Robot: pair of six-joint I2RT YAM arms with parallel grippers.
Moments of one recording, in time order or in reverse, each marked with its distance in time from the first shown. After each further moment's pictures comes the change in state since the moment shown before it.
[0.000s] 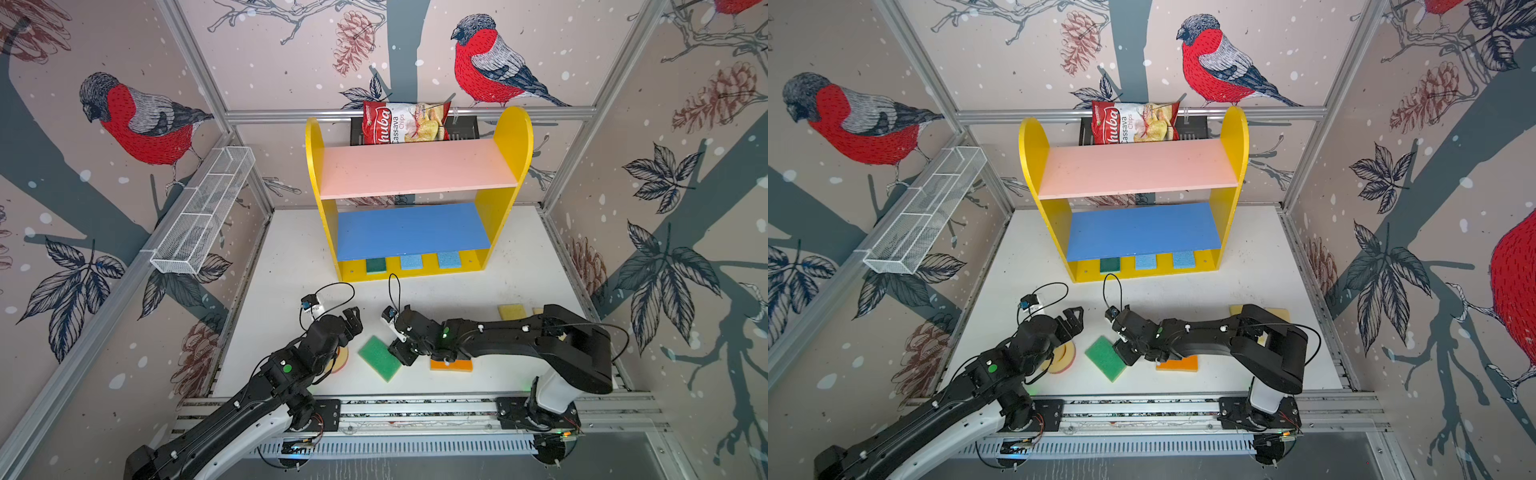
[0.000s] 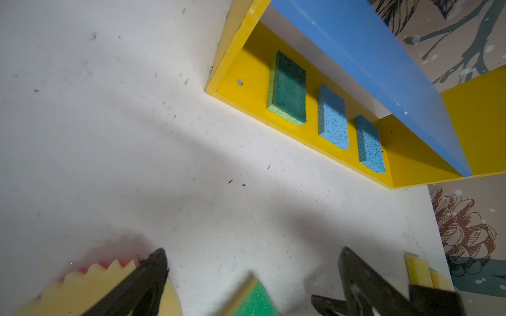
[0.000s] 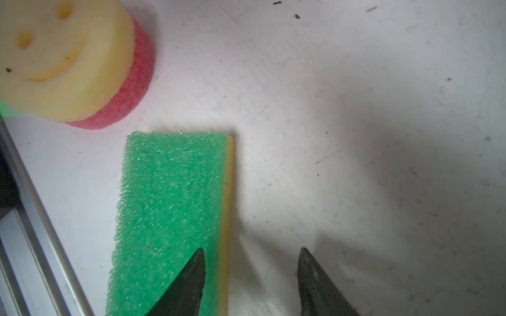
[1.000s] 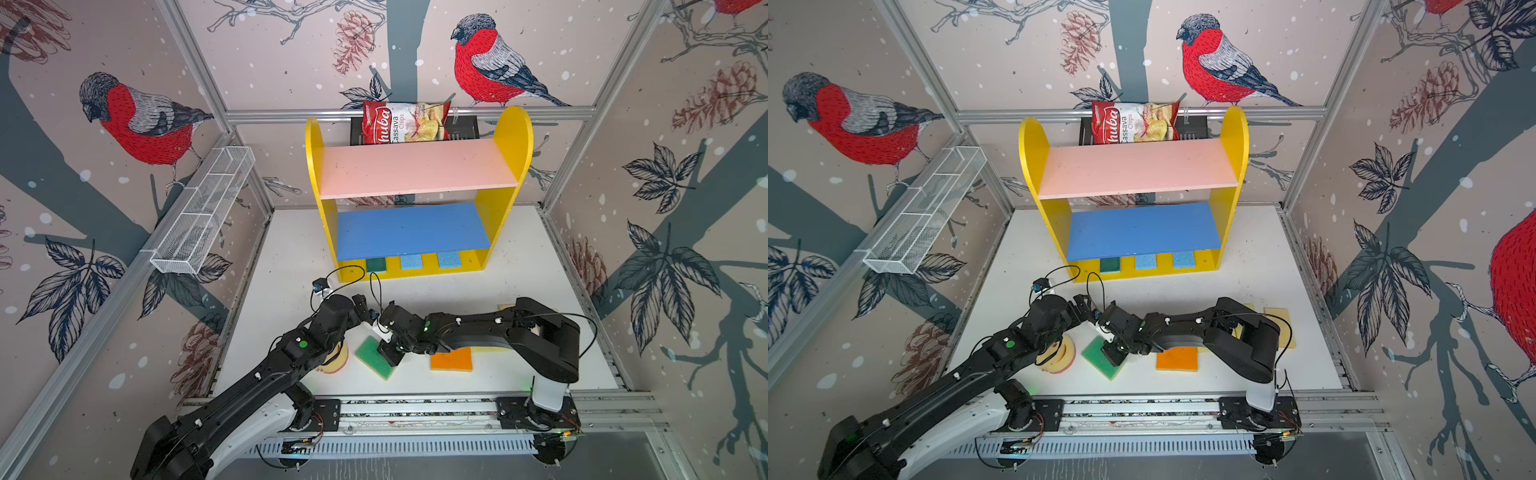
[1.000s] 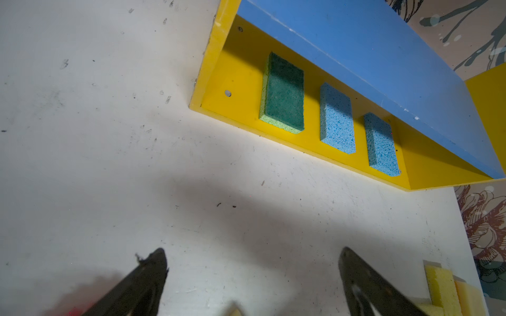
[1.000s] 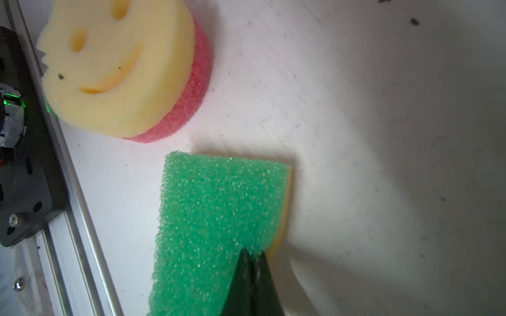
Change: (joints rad) left arm 0.096 0.244 0.103 0.118 0.056 0.126; right arm -0.002 0.164 0.161 -0.028 -0.183 -0.054
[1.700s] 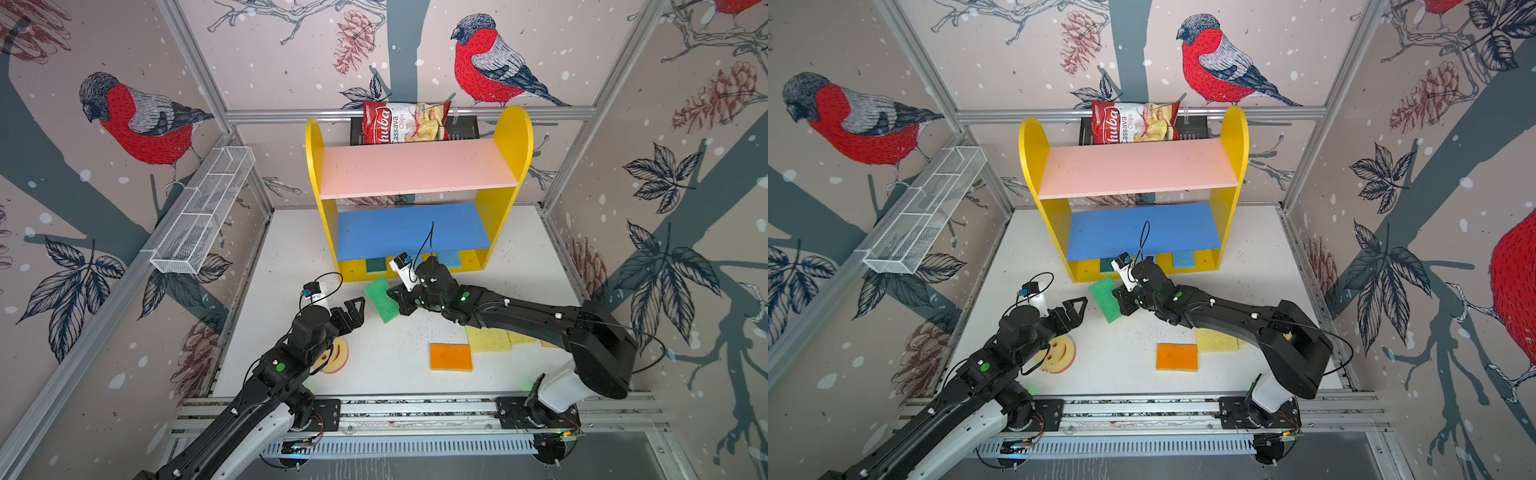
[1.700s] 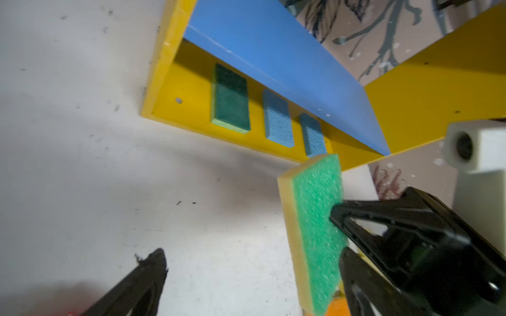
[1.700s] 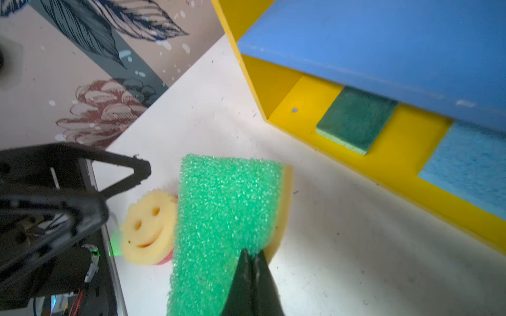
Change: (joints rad) left arm 0.066 -0.277 -0.070 0.063 0.248 0.091; right arm -0.246 -0.293 -0.031 0.172 0.024 0.087
